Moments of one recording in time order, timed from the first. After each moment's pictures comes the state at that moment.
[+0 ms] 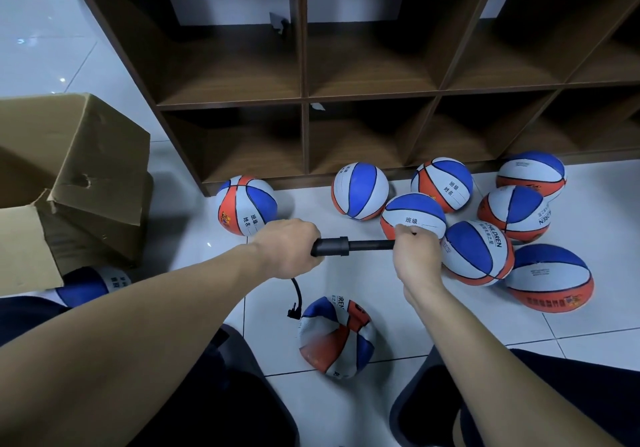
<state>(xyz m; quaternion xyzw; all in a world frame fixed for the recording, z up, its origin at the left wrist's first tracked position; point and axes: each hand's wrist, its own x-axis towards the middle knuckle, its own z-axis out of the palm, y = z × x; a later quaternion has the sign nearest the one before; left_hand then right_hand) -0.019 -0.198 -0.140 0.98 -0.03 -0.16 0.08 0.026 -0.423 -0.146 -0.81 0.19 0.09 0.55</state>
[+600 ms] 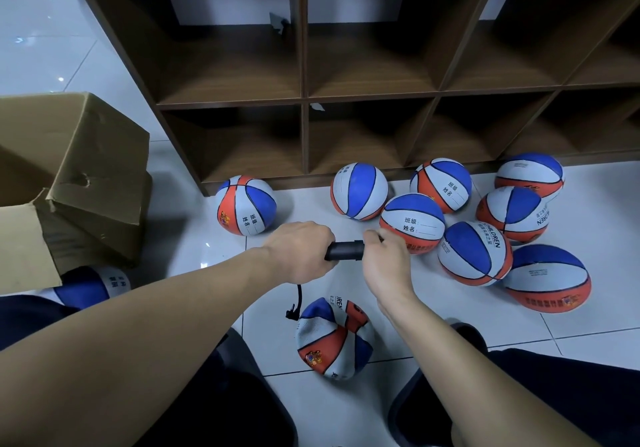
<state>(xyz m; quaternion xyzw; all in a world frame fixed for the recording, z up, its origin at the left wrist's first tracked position) -0.019 -0.218 -0.139 0.98 -0.06 -0.14 0.08 -0.001 -0.391 -0.151 -0.84 0.08 0.10 0.53</state>
